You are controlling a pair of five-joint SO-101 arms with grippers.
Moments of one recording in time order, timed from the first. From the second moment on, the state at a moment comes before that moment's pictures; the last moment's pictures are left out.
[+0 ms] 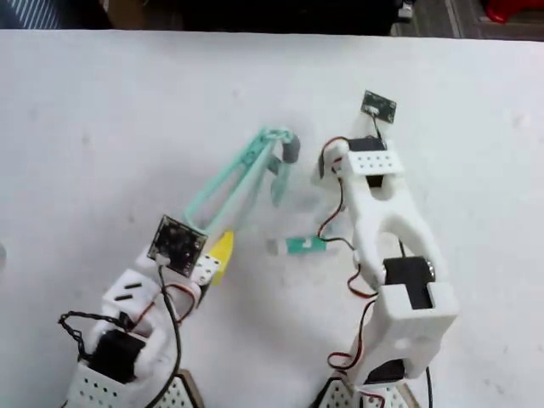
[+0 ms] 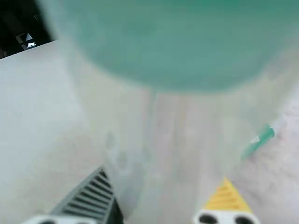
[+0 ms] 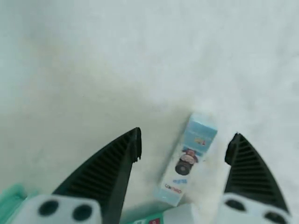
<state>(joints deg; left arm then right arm) 16.4 -102.5 88.6 52.1 -4.3 -7.9 15.3 10.9 56.2 -24.4</state>
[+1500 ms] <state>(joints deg) 16.7 -102.5 89.2 51.7 -4.3 -4.4 27.7 0.4 61.3 -24.7</state>
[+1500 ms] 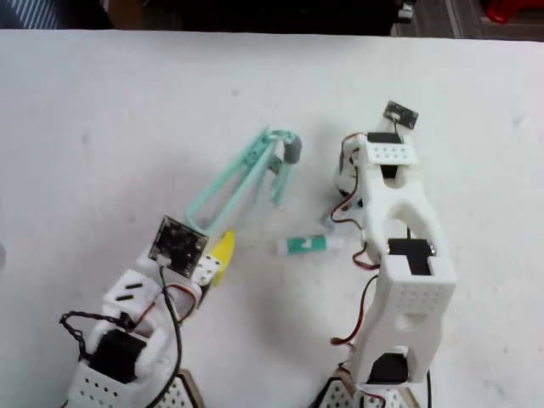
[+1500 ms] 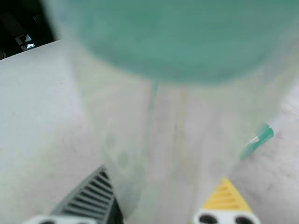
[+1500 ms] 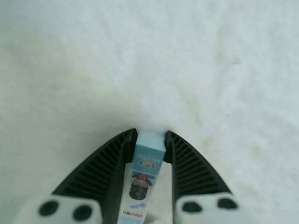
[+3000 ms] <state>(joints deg) 16.7 -102.6 87.2 57.0 2.1 -2.3 -41.4 0.4 68.6 0.7</state>
